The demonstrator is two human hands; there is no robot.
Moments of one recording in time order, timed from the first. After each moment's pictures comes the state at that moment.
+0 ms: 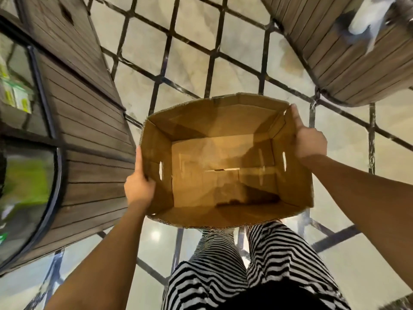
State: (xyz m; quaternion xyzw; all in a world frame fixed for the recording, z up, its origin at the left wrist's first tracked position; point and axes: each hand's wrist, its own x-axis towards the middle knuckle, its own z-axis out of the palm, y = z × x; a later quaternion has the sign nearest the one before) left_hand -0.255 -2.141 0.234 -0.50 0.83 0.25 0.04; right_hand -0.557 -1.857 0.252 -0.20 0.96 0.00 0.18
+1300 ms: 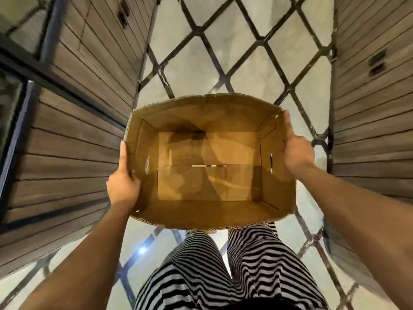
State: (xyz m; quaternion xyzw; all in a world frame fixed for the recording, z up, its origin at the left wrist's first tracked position) left_hand -0.595 -2.444 0.201 -0.72 0.64 0.28 -0.04; right_hand -0.984 -2.350 0.225 -0.44 0.88 0.06 0.18
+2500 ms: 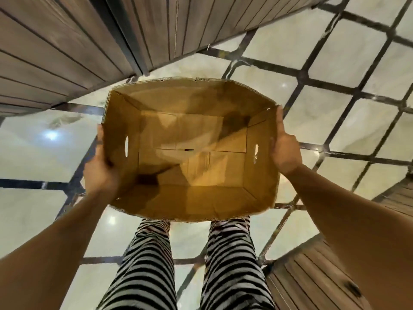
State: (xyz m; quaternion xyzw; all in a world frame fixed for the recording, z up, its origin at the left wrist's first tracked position) left_hand -0.661 -2.575 0.008 -0.90 0.15 0.38 -0.13; right_hand -0.959 -2.809 0.043 -0.72 0.62 0.17 0.24
